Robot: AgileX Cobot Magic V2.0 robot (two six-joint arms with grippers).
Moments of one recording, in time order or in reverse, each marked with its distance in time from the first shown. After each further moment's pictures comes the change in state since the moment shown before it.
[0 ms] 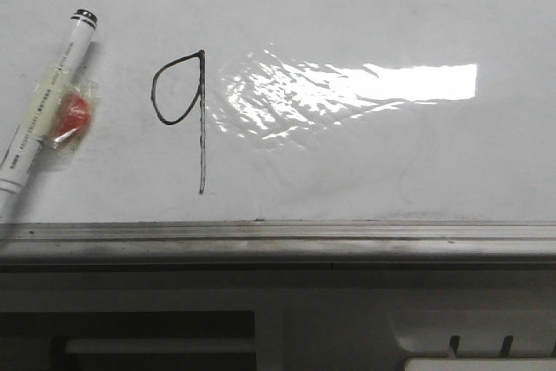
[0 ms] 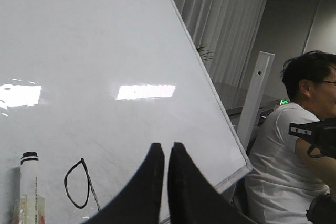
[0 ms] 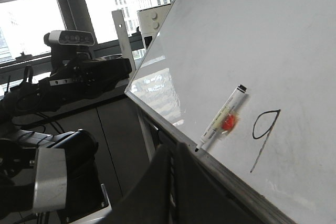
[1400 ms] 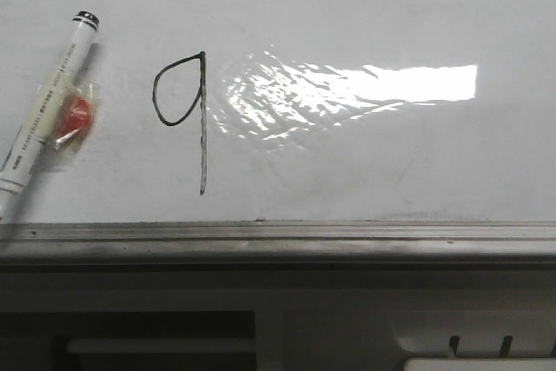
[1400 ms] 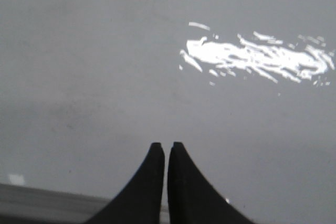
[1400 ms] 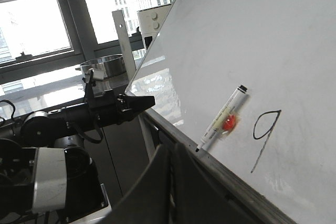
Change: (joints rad) left arm 0.974 -0.114 0.194 0.263 0.241 -0.185; right arm 0.000 0.000 0.000 -0.001 0.000 0.000
